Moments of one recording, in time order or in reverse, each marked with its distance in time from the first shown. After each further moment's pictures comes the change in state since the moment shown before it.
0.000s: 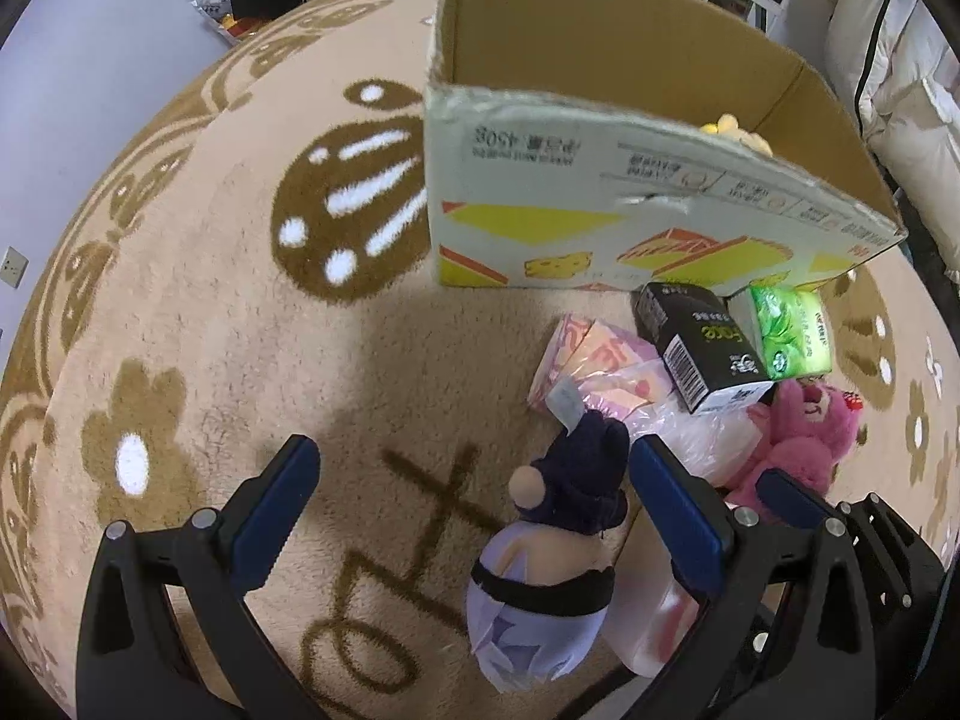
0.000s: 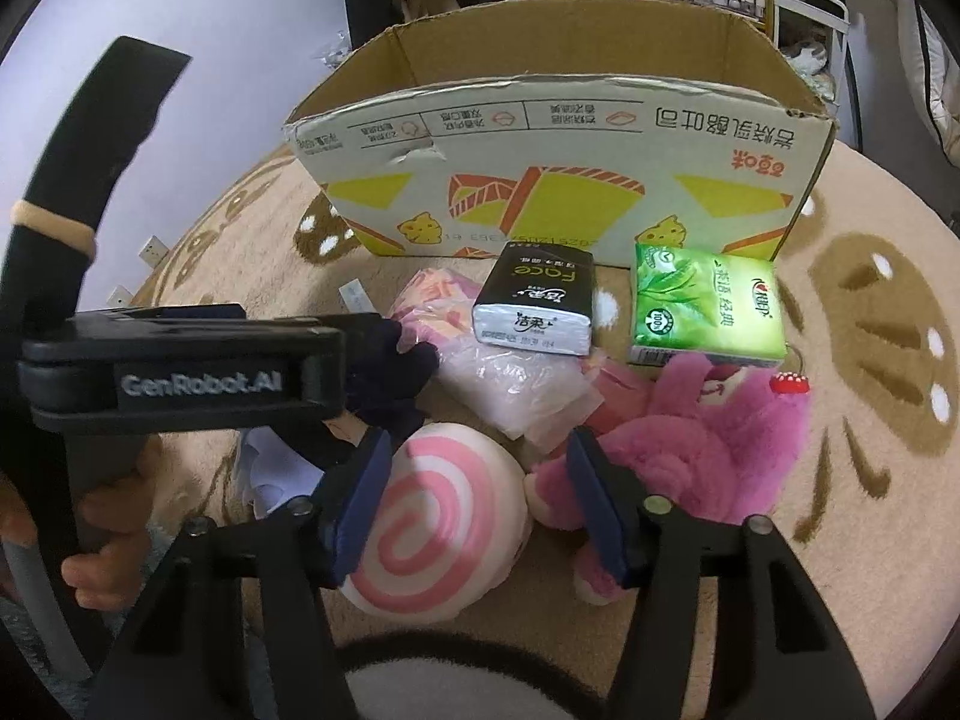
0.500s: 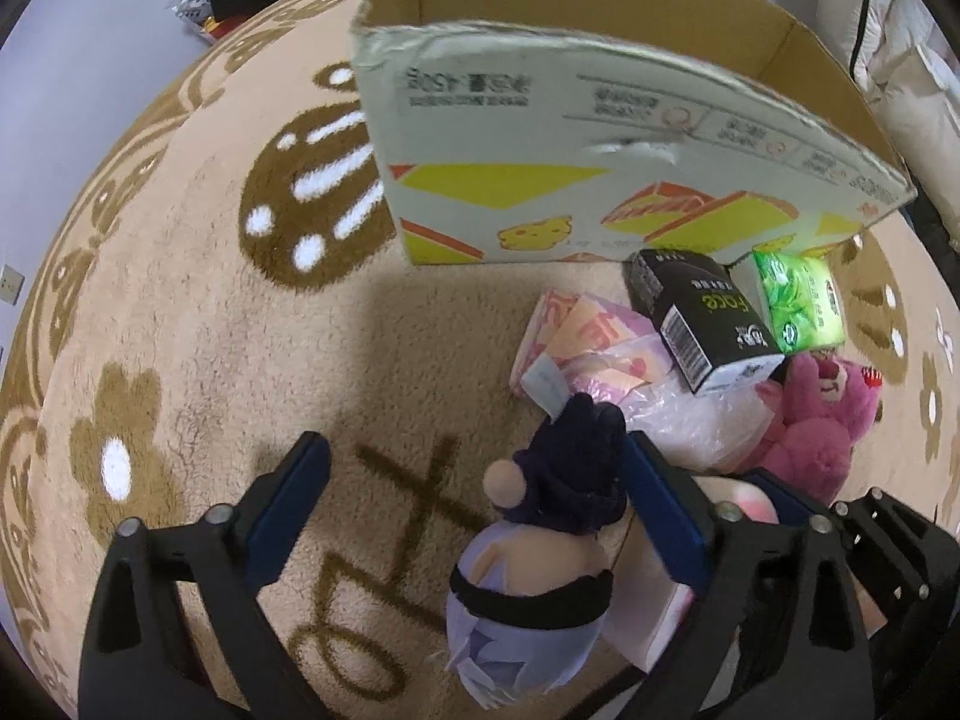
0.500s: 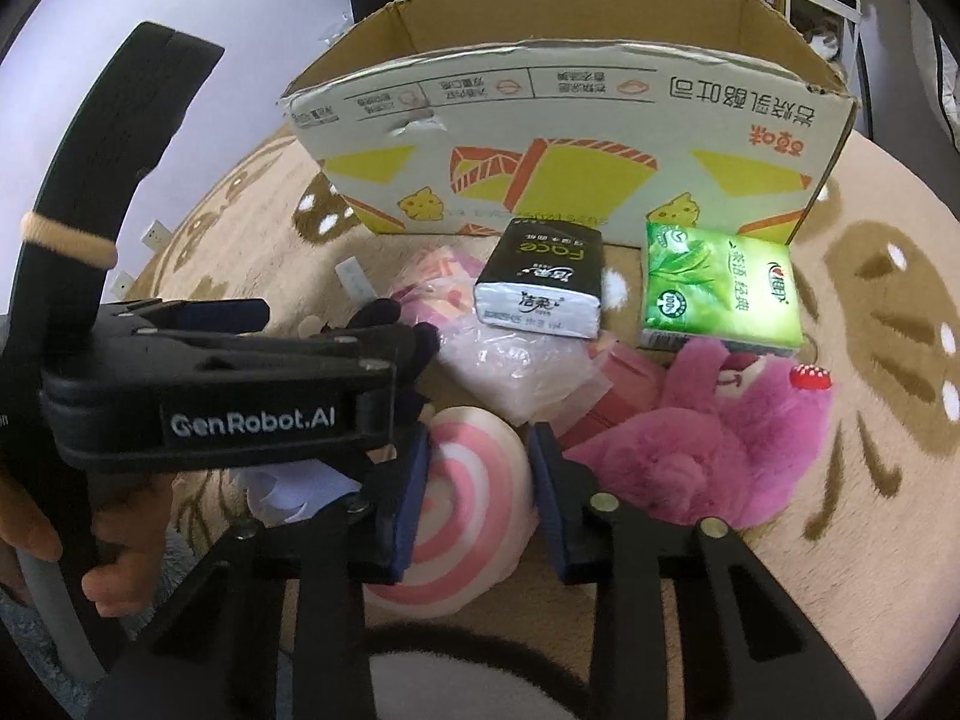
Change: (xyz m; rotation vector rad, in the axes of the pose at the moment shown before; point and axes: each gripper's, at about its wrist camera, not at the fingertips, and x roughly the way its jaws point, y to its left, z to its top) left arm 0.018 -0.008 -0.002 0.047 0.028 0.013; right arm 0.014 0.001 0.001 -0.006 0.039 0.008
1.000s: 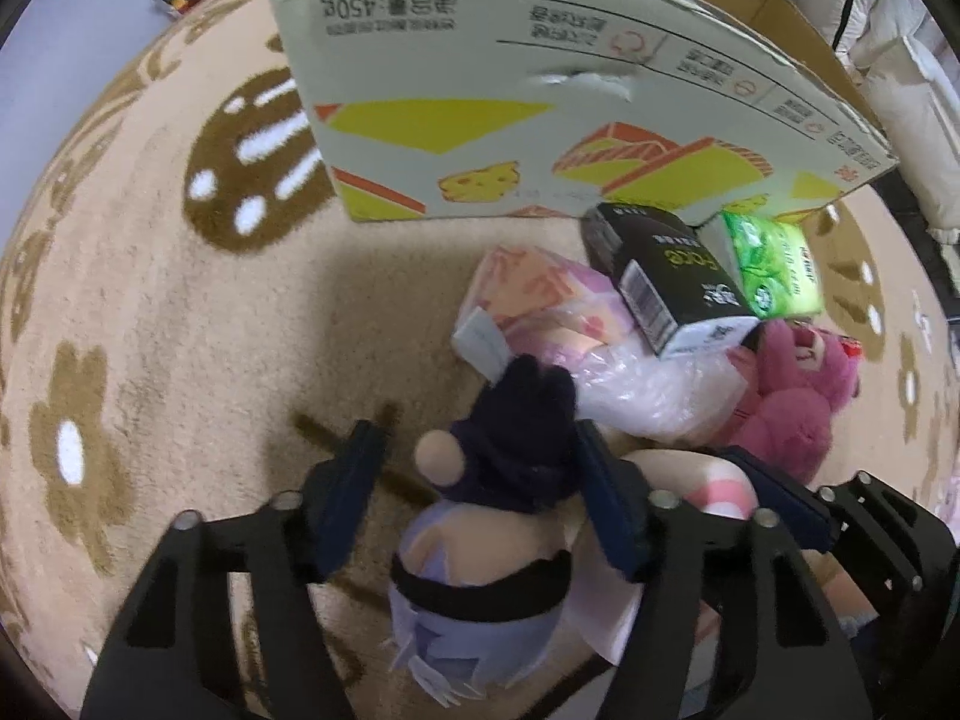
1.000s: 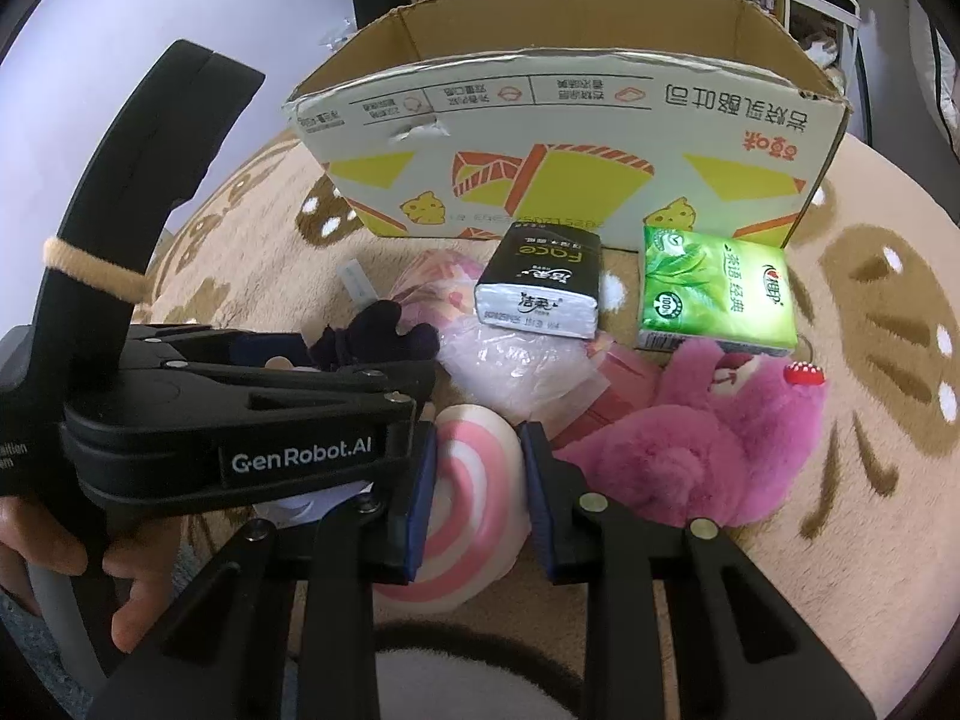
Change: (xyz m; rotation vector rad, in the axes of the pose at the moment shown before) left arm 0.016 -0.001 -0.001 0.009 0.065 -0.088; right arm -0.012 -0.002 -0.005 -0.009 -0.014 -0.001
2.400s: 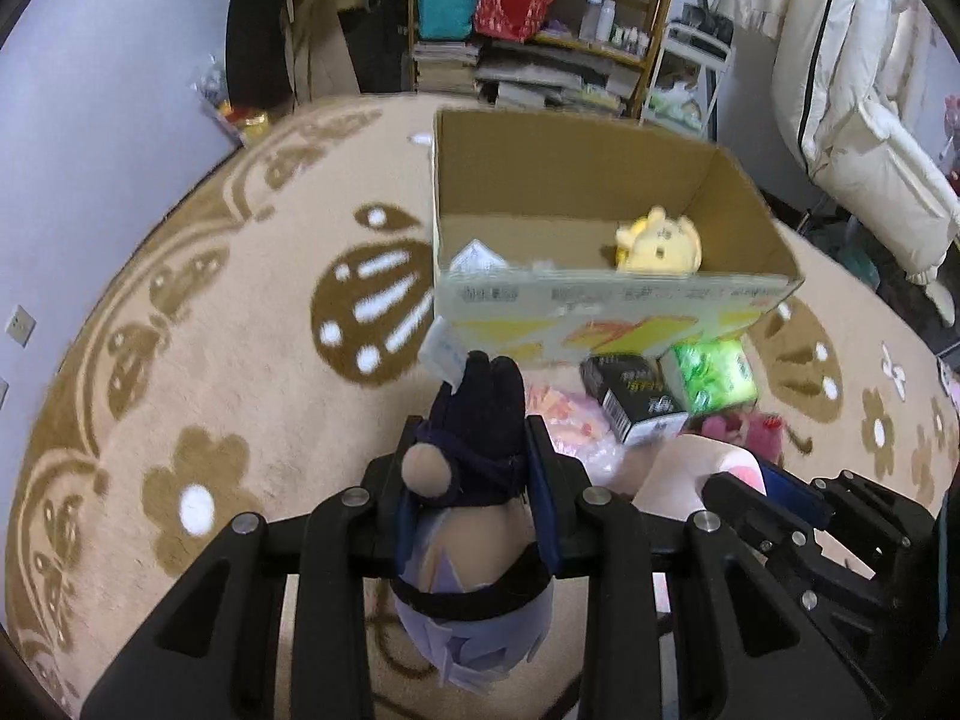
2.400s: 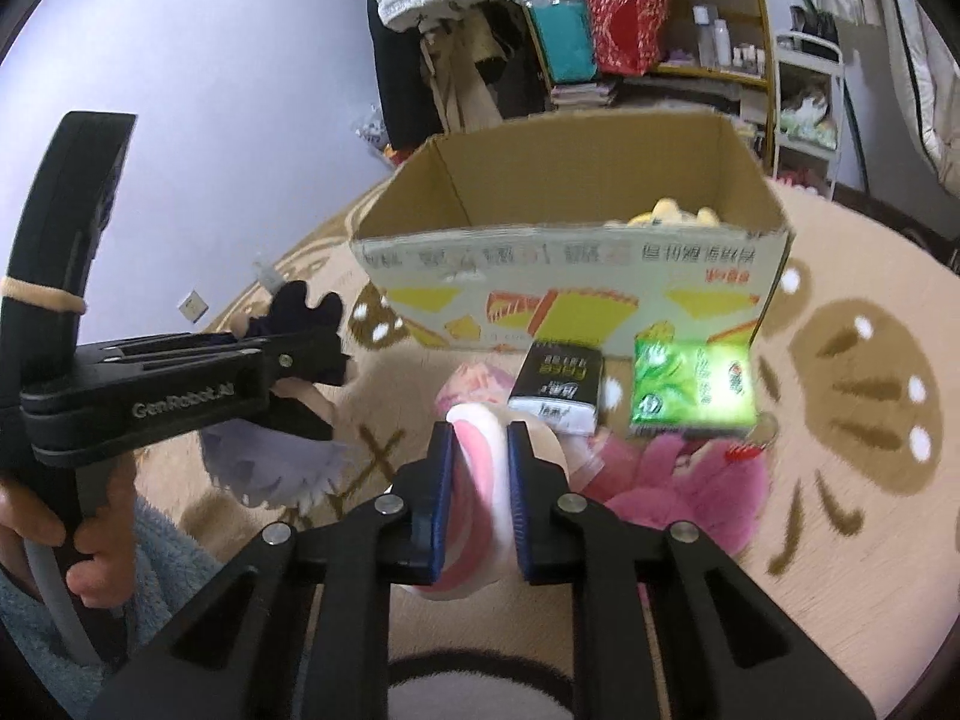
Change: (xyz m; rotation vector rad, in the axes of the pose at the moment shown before) left arm -0.111 0.005 -0.011 0.016 -0.306 0.047; right arm -0.073 -0.004 0.005 0.017 -0.219 0.053
